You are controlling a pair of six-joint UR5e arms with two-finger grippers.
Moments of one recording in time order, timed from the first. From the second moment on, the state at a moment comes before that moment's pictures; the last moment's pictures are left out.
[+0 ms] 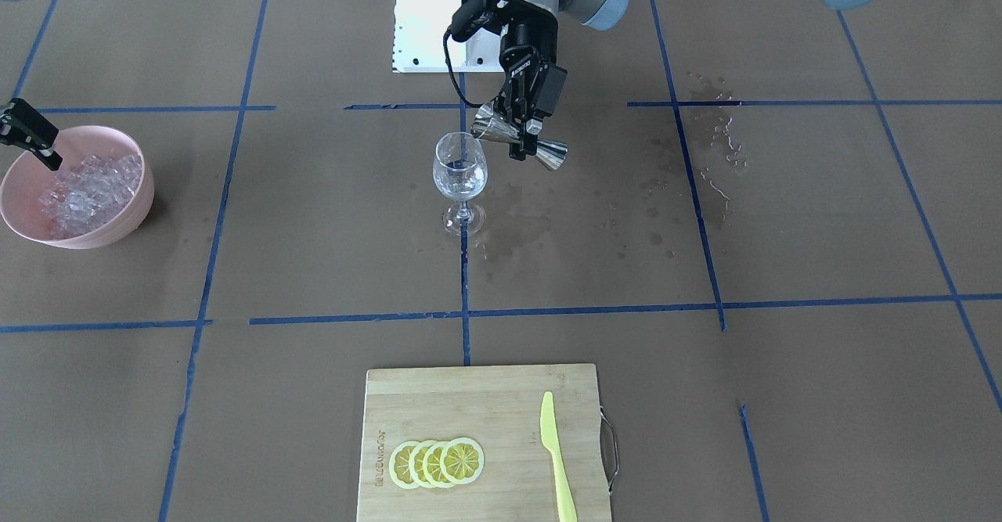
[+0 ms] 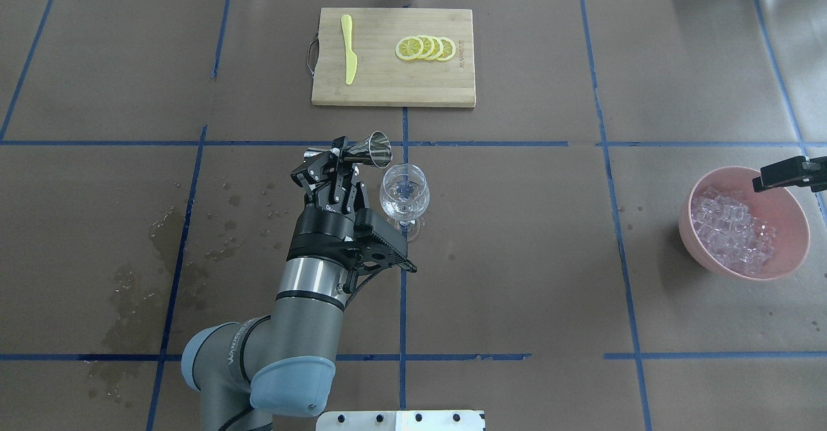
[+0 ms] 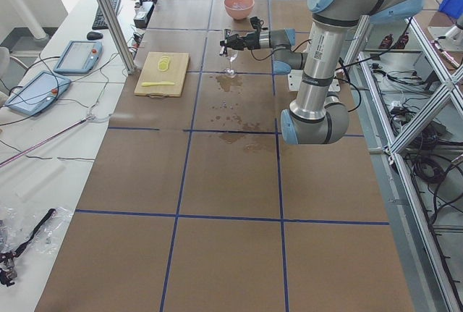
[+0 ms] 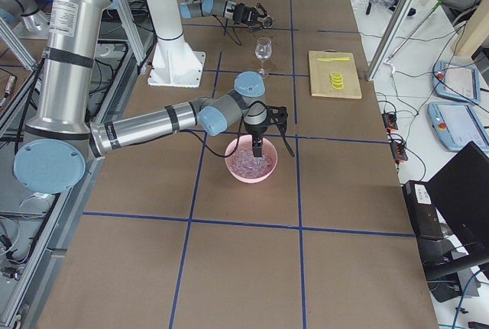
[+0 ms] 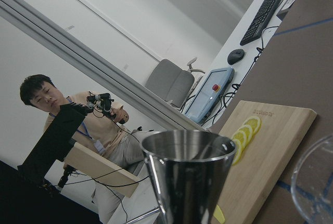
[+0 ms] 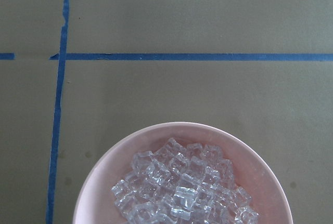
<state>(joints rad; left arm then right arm) -0.15 -2.11 -1.74 -2.24 -0.36 0.10 1.11 -1.77 2.02 -1.24 2.19 0.71</state>
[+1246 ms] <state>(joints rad) -0.14 -2.12 -1.72 -2.23 -0.26 0.46 1.11 -1.77 2.02 -1.24 2.19 0.71</state>
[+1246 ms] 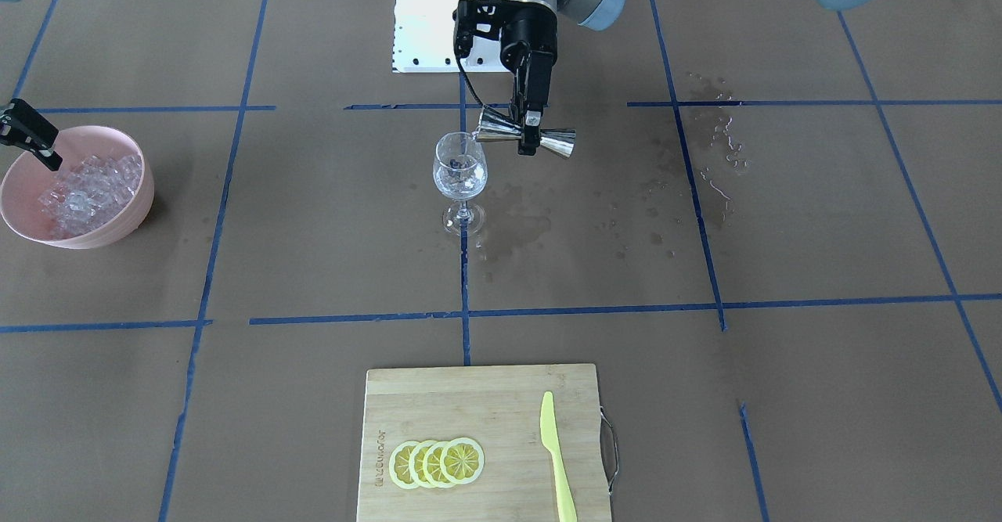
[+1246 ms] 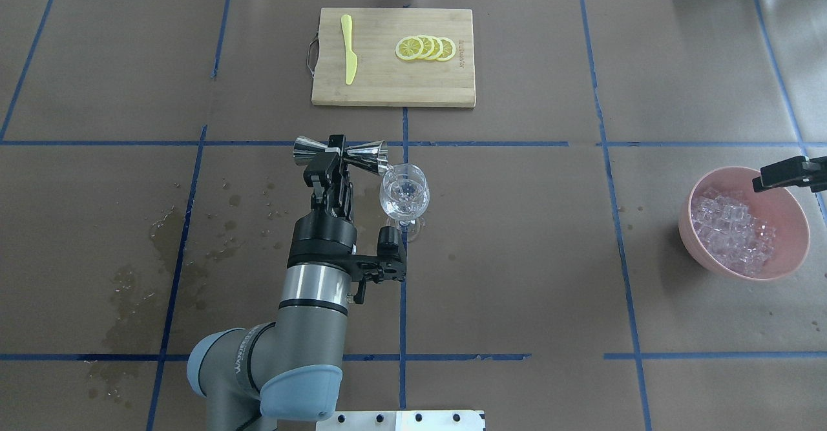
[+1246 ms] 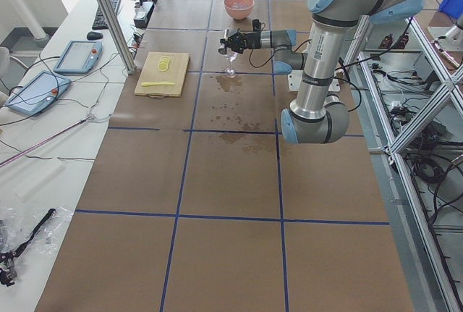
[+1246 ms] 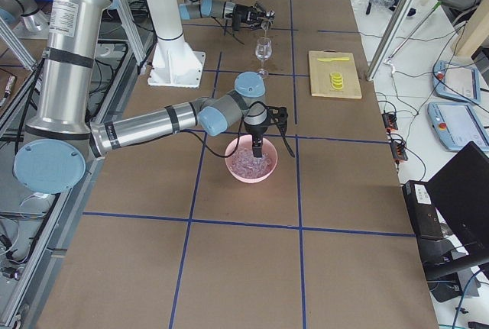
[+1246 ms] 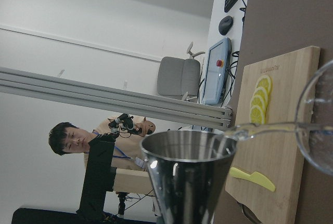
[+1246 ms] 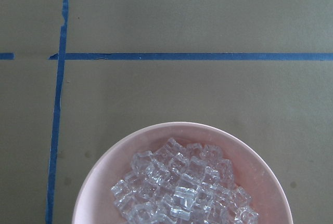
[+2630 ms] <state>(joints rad) -0.14 -2.11 -1.75 -2.31 -0.25 0.49 1.04 -1.77 1.98 -1.24 2.11 0.73</state>
